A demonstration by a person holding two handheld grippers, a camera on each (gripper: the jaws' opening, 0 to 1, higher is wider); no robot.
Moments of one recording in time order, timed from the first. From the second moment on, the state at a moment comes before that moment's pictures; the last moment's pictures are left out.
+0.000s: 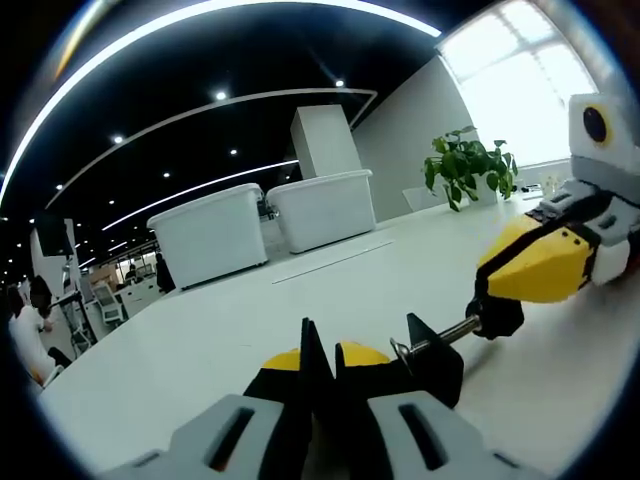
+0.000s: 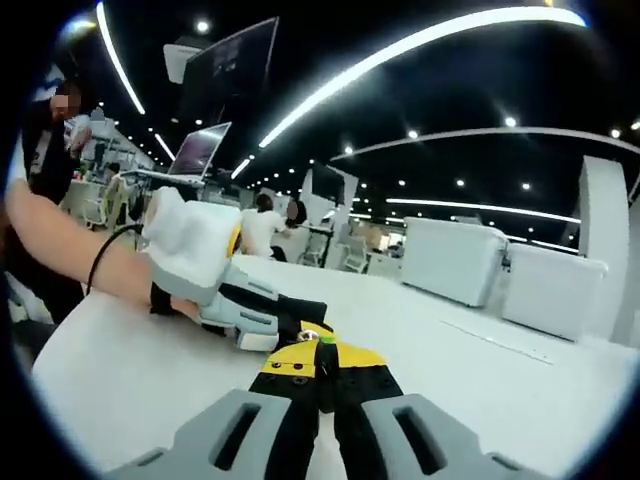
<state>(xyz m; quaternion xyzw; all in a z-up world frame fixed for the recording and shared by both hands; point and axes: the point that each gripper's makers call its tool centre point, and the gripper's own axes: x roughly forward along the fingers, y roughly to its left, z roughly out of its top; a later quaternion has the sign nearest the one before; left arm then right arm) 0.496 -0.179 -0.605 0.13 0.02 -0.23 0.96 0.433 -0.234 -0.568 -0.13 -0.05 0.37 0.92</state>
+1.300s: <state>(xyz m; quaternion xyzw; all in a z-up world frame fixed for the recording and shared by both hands) 0.495 -0.180 -0.606 0.13 0.02 -0.23 0.96 0.442 -0.235 -0.580 0.00 0.04 0.38 0.92</state>
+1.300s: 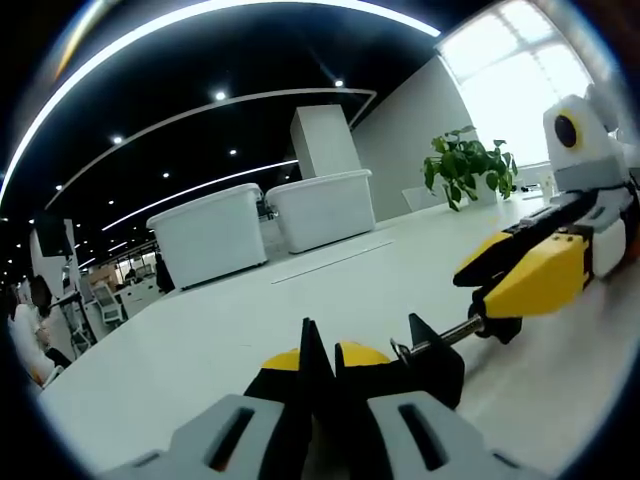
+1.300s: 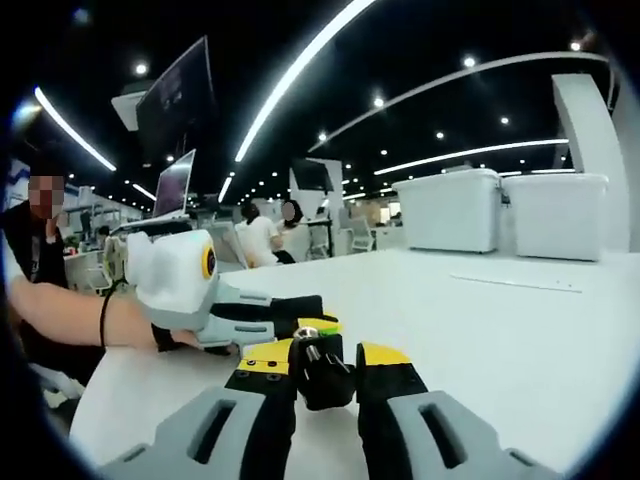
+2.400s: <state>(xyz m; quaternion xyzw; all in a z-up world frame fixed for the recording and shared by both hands) 0.495 -0.180 -0.606 0.13 0.02 -0.24 0.96 0.443 -0.235 -0.590 -0.02 0.05 0.38 0.92</state>
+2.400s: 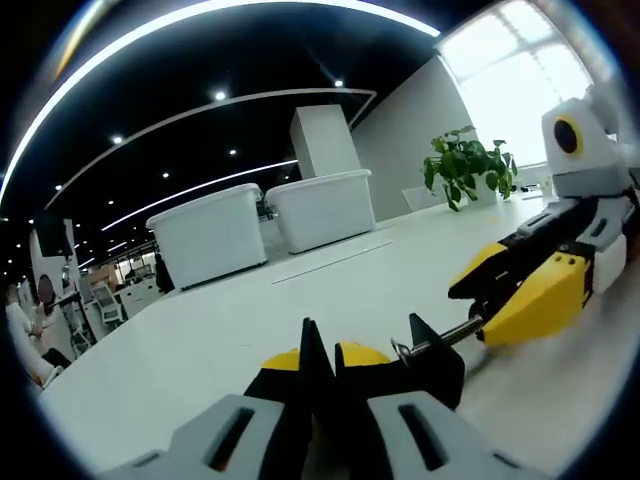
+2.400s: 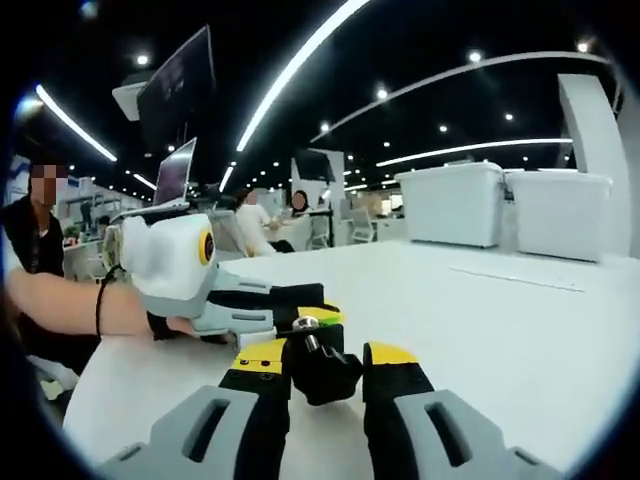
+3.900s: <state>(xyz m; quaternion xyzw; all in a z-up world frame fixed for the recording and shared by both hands) 0.495 -0.180 -0.606 0.13 0.02 -0.23 0.96 0.445 -0.236 -0.585 -0.06 0.03 0.36 0.93</state>
